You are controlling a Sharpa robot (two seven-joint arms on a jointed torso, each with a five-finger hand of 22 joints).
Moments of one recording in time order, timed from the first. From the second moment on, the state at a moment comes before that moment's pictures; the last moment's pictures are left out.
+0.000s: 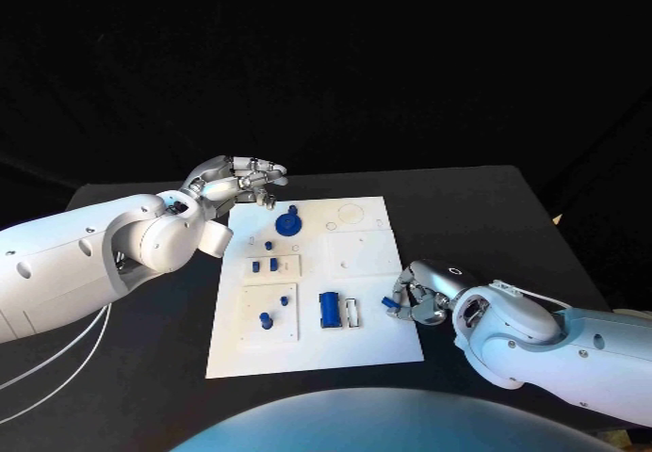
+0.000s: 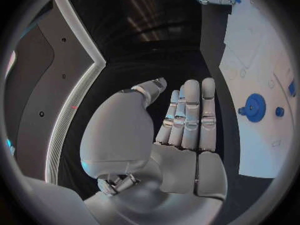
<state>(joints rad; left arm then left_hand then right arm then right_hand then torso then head) 1.14 -0.89 0.00 1.49 -0.16 -0.14 0.24 1.32 -0.21 0.53 0.10 0.16 0.85 0.18 0.24 0.43 1.08 0.12 0.14 0.20 1.13 0.04 1.03 0.57 0.17 1.03 0.15 0.49 1.23 0.93 -0.99 -0.15 1.85 -1.58 -0.45 -0.52 1.37 -0.16 0.13 0.26 0.25 1.10 0.05 0.19 0.75 1.46 -0.01 1.35 1.31 1.47 -0.08 1.56 1.31 0.02 1.47 0.04 1.50 1.31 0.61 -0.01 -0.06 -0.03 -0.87</state>
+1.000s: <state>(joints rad) 1.14 -0.88 0.00 1.49 -0.16 -0.14 0.24 1.32 -0.21 0.53 0.10 0.16 0.85 0.18 0.24 0.43 1.08 0.12 0.14 0.20 1.13 0.04 1.03 0.57 0.17 1.03 0.15 0.49 1.23 0.95 -0.92 -0.15 1.90 -1.49 -0.53 -0.53 1.11 -0.24 0.72 0.07 0.25 1.11 0.05 0.20 0.80 1.47 -0.03 1.40 1.31 1.47 -0.08 1.56 1.31 0.02 1.47 0.03 1.53 1.31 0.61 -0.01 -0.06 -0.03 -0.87</state>
